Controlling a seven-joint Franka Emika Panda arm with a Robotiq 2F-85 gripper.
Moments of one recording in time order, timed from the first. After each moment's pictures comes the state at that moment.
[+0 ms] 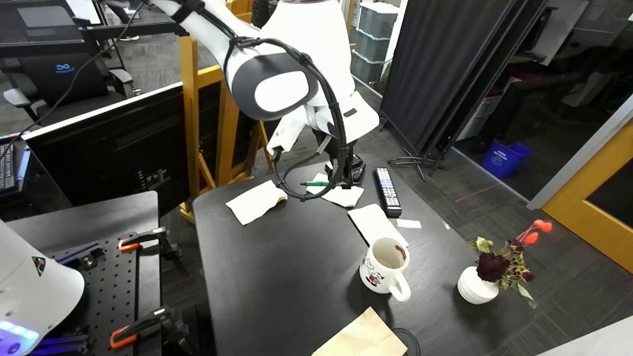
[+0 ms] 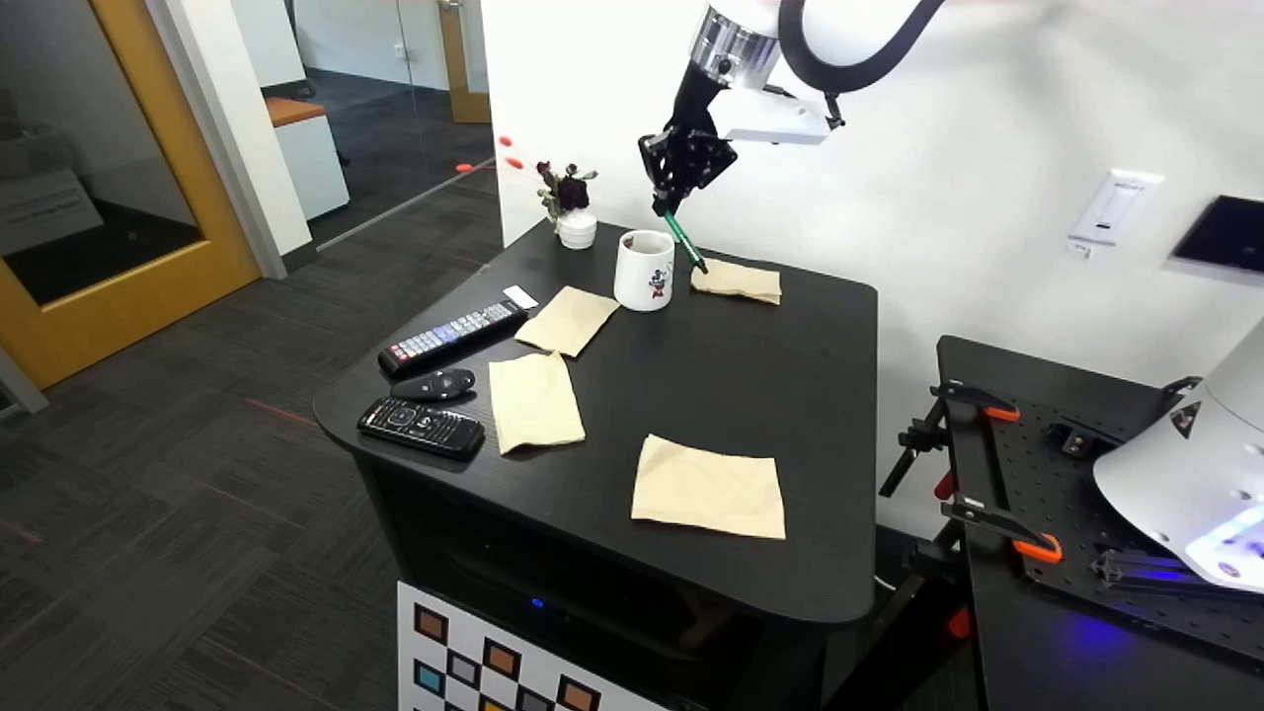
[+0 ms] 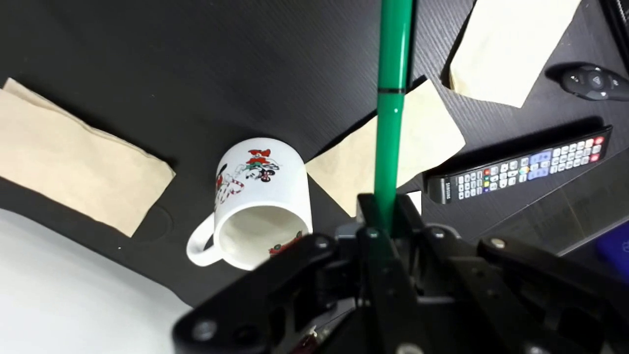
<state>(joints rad) 0.10 0.16 -0.22 -2.23 -0.05 2.72 0.62</state>
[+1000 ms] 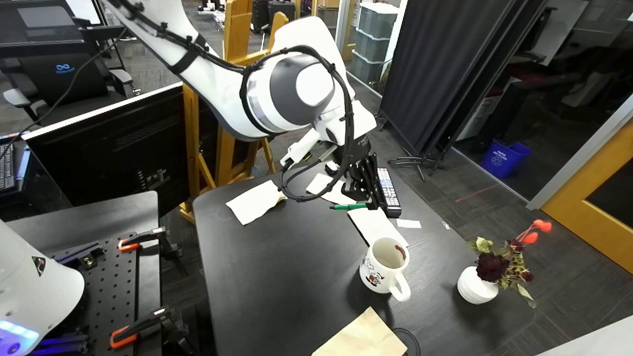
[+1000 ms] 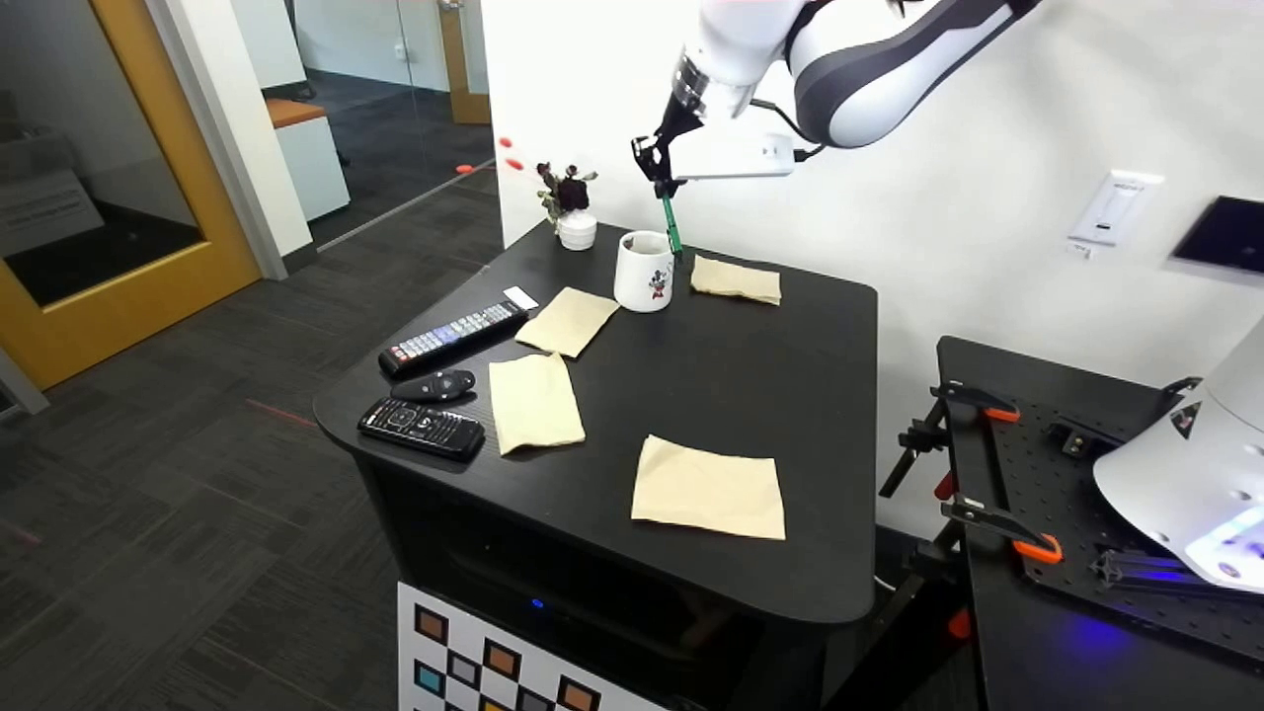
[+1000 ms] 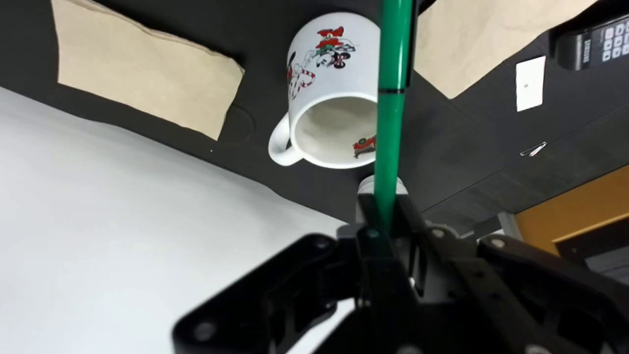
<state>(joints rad) 0.24 0.27 -0.42 -2.15 -0.78 2.74 1.43</state>
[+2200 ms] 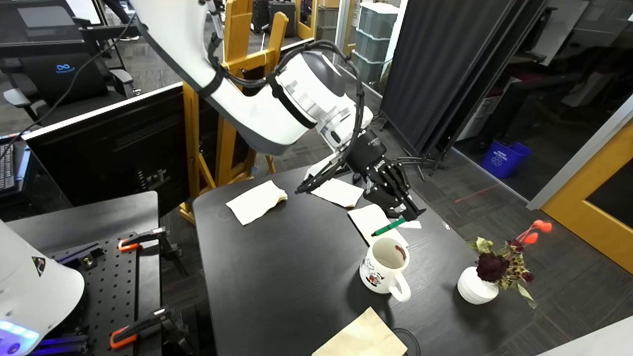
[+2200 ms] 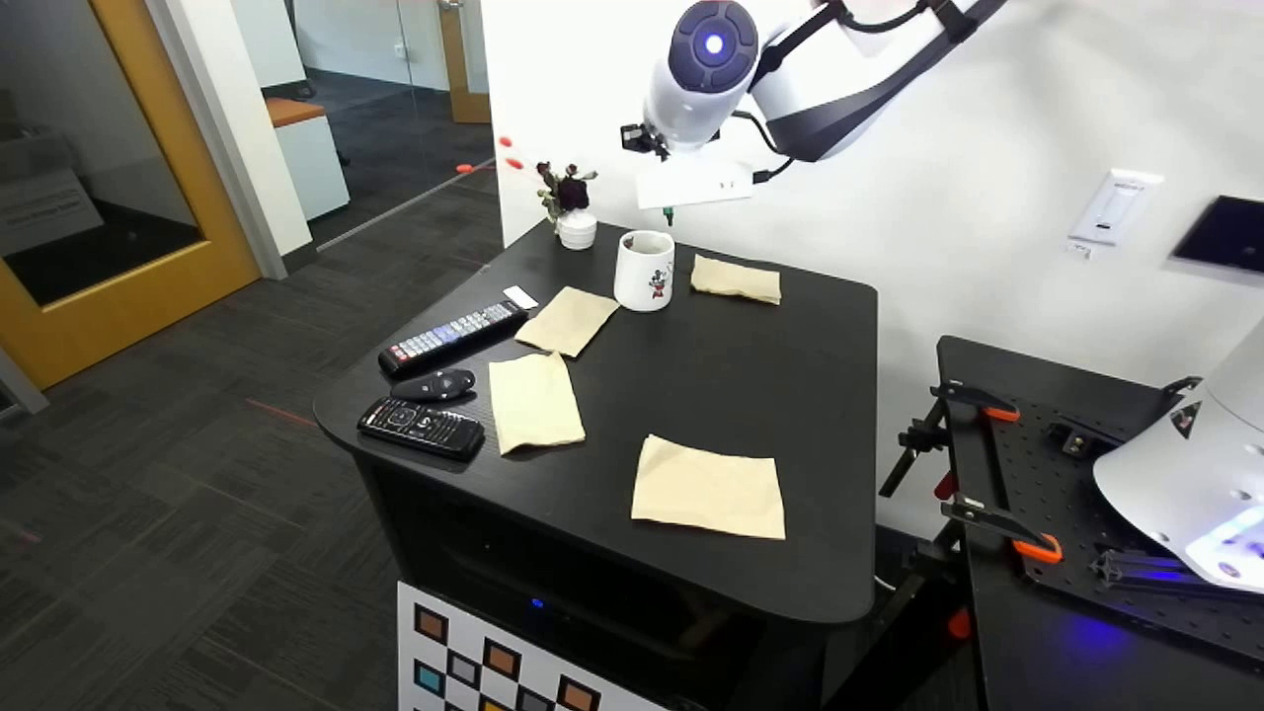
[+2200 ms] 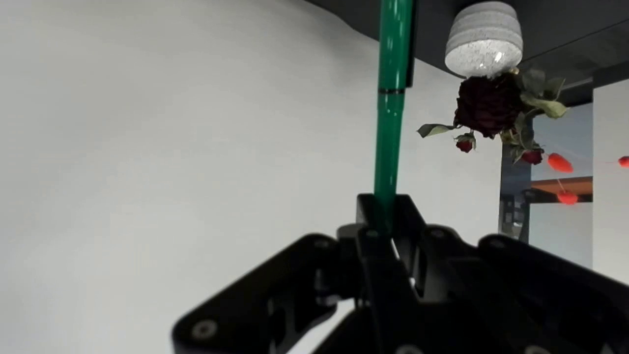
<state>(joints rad) 0.08 0.38 -0.19 -1.98 -1.44 2.32 2.02</state>
